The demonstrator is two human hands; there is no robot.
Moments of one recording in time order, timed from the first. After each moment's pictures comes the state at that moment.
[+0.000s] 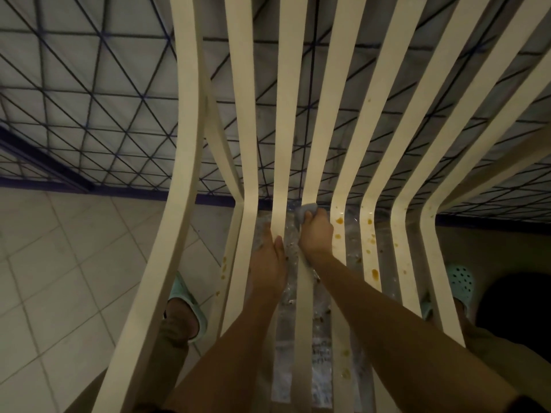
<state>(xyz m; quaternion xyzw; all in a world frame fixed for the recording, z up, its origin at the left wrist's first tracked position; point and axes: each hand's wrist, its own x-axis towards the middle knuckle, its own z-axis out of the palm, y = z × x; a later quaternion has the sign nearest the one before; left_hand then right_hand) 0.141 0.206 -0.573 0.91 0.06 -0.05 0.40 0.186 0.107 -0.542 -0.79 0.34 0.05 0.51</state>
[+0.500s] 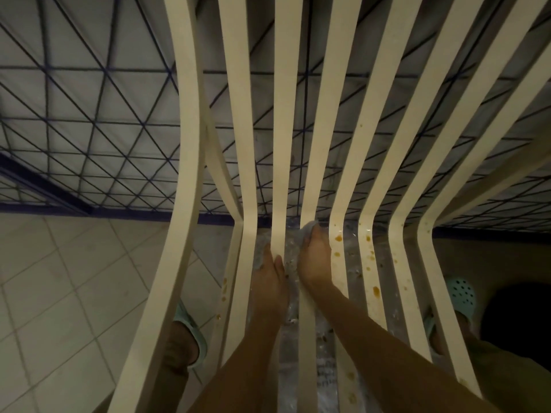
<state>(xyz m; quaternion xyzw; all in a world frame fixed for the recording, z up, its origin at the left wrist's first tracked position) 0.146 0.207 -0.571 0.90 0.06 -0.05 0.43 0.173 0.112 -0.557 -0.90 0.22 -0.04 0.38</state>
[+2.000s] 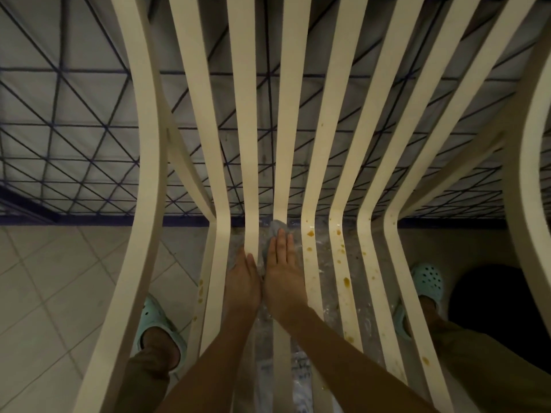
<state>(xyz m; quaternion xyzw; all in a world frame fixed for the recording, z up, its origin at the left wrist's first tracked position) 0.159 0.220 -0.575 0.91 0.05 -0.04 0.40 0.140 0.134 -0.553 -0.98 0.08 0.07 0.19</state>
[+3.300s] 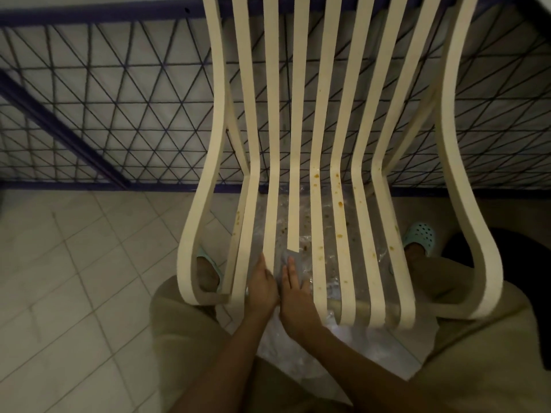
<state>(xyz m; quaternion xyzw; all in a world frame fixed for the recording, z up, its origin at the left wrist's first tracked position) -0.039 0.260 -0.496 0.89 0.07 -0.14 0.42 -0.087 0.184 -0.497 -0.95 0.08 0.17 0.23</state>
